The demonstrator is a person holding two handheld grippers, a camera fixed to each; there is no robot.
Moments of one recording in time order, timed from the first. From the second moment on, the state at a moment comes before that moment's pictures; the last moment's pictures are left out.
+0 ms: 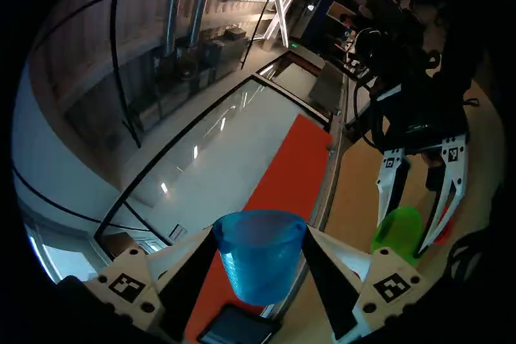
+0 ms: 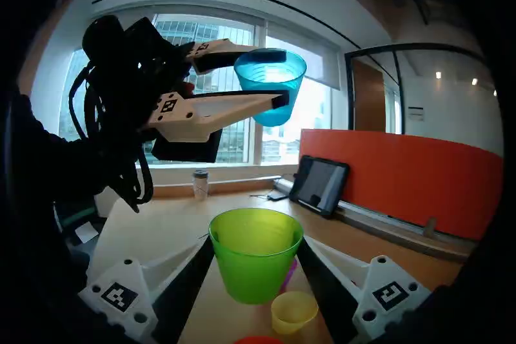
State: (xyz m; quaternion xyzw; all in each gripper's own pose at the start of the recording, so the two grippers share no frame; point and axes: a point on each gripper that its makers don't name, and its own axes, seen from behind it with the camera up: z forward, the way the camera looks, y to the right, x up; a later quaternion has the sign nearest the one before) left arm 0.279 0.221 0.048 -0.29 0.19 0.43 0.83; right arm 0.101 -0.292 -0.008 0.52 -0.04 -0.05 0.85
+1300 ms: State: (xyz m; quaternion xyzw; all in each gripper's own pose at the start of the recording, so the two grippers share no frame) left arm 0.296 0.229 0.046 -0.26 0.24 0.51 0.78; right arm 0.104 -0.293 -0.007 0.52 -0.03 -0.06 0.85
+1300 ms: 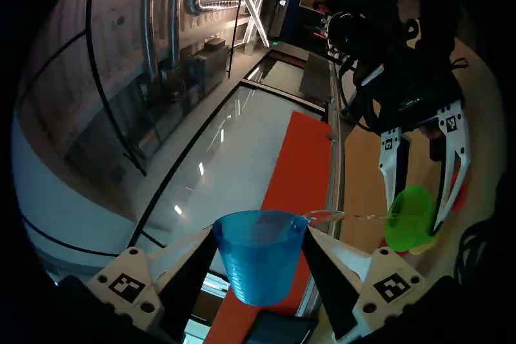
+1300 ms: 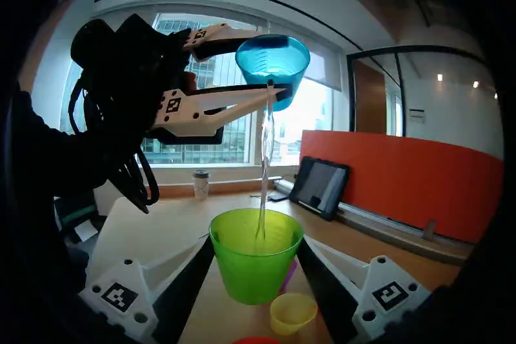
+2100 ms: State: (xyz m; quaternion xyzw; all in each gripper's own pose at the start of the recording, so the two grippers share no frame) left arm 0.313 0.233 0.036 -0.25 0.26 0.56 0.75; right arm 0.104 -0.290 -0.009 0.52 -0.03 -0.06 0.85
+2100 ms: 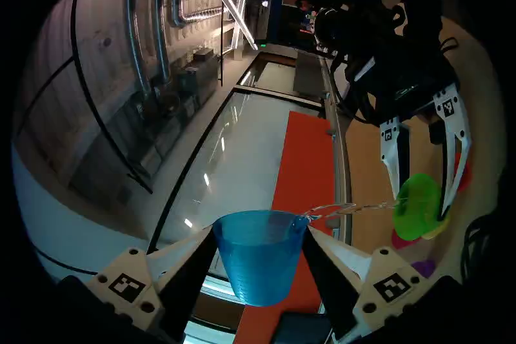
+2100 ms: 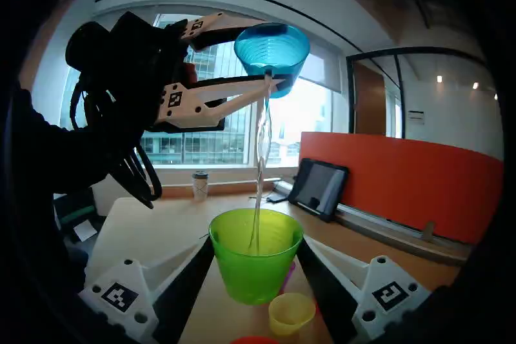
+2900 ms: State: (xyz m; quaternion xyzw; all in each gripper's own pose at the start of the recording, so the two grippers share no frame) left arm 0.325 0.237 0.030 -0.23 0.29 0.61 0.70; right arm 0.105 -0.290 -0.009 0.52 -0.03 -0.06 0.85
